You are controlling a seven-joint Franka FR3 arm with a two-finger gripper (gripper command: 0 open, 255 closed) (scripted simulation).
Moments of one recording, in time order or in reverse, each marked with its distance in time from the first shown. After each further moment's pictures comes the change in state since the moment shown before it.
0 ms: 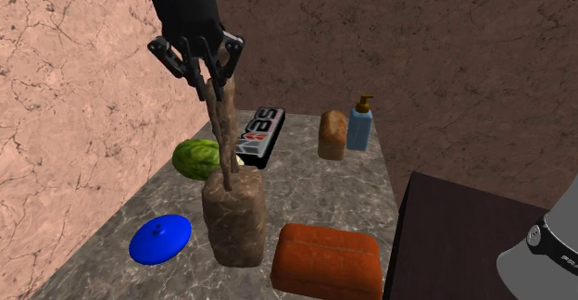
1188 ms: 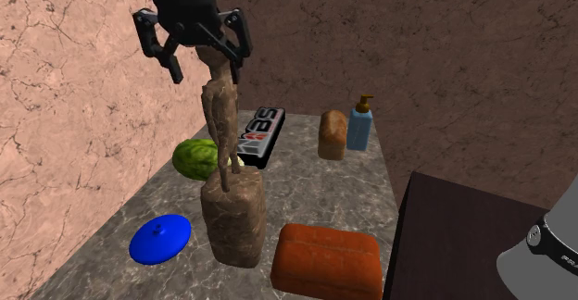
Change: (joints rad) arm 0.002 -0.002 0.002 0.038 0.004 -0.036 -0.011
